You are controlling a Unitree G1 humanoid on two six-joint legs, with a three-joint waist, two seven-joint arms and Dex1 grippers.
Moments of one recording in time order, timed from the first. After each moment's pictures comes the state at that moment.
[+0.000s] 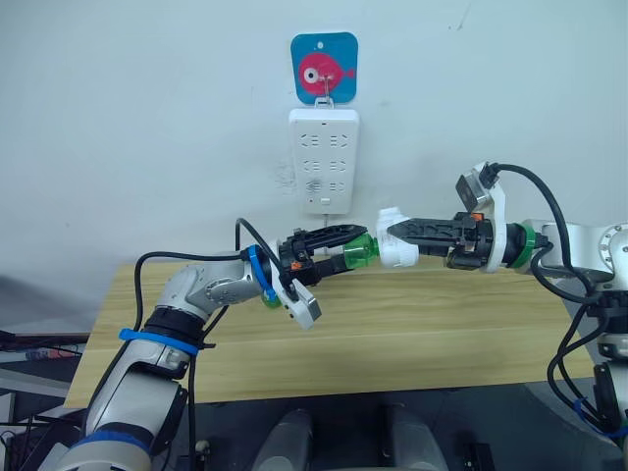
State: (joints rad) left arm -0.66 0.52 -0.26 0.43 0.65 -1.23 -0.13; right arm -0.70 -0.77 -0.02 0.16 1.95 1.35 0.10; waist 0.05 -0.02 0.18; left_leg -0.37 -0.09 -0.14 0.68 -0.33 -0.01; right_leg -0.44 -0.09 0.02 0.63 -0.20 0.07
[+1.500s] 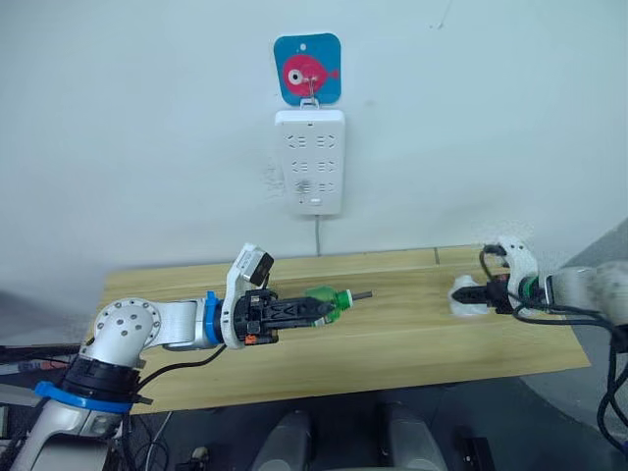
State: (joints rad) left arm -0.33 0.75 -0.10 -0.05 -1.74 1.22 -0.64; right arm -0.53 -0.96 0.26 0.29 0.92 1.11 0.26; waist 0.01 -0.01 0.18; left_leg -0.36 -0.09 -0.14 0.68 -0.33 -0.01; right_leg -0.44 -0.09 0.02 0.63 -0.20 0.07
